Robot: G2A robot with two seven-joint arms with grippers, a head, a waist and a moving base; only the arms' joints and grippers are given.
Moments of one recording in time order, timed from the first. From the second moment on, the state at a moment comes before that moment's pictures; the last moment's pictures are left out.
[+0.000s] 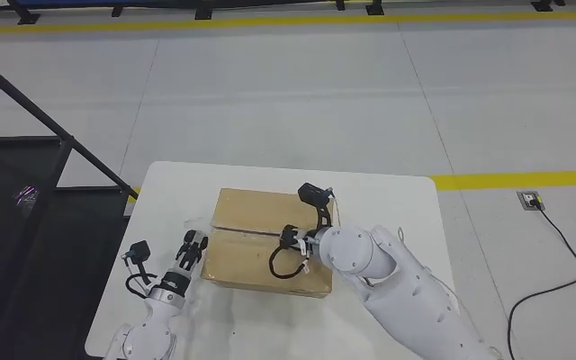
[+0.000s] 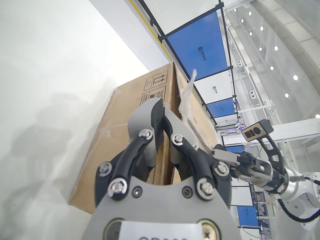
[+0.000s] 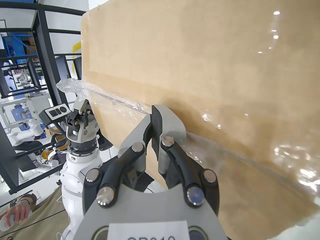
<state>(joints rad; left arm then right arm) 1.39 -1.28 -1.53 -1.63 0.28 -0.18 -0.11 -0.68 -1.33 0.86 -1.57 -0.33 0.65 0.79</state>
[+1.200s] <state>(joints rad) 1.49 -1.28 -1.61 -1.88 0.14 -0.22 -0.03 -0.88 -1.27 1.04 -1.75 -0.47 0.68 0.79</state>
